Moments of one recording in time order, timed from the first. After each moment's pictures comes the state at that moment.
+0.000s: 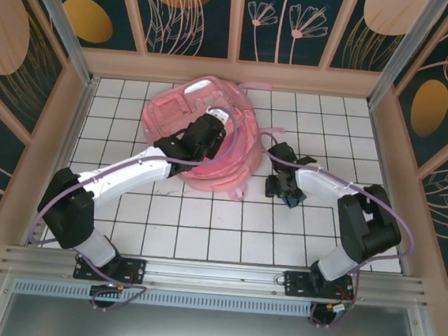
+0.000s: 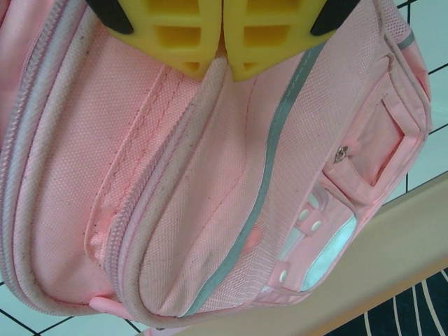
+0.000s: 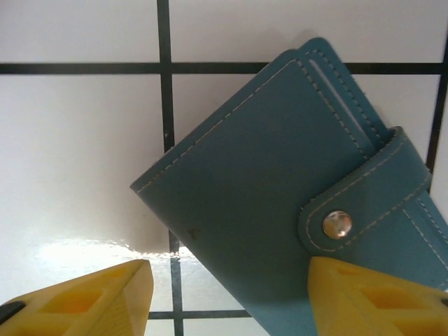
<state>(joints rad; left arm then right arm) -0.77 1.57 1.23 -0.32 -0.49 -0.06 0.50 1.60 0.92 -0.67 0.13 0.40</state>
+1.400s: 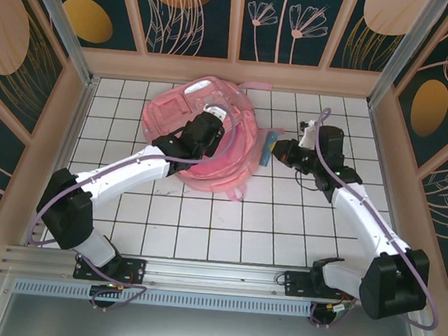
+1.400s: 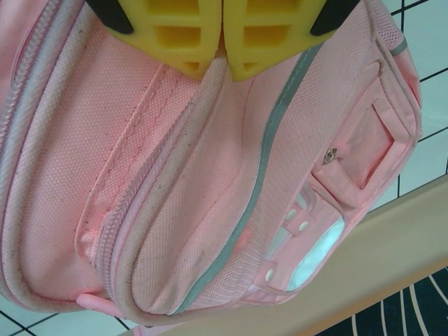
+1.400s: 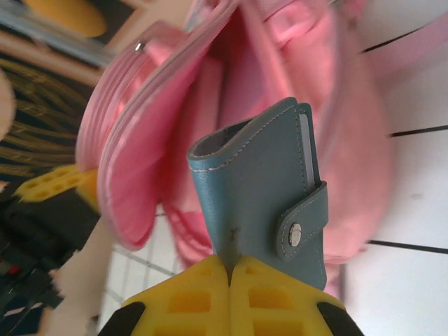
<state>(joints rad) -0.75 1.57 1.25 -0.35 -0.50 -0.08 0.29 1.20 0.84 -0.16 -0.57 0.72</state>
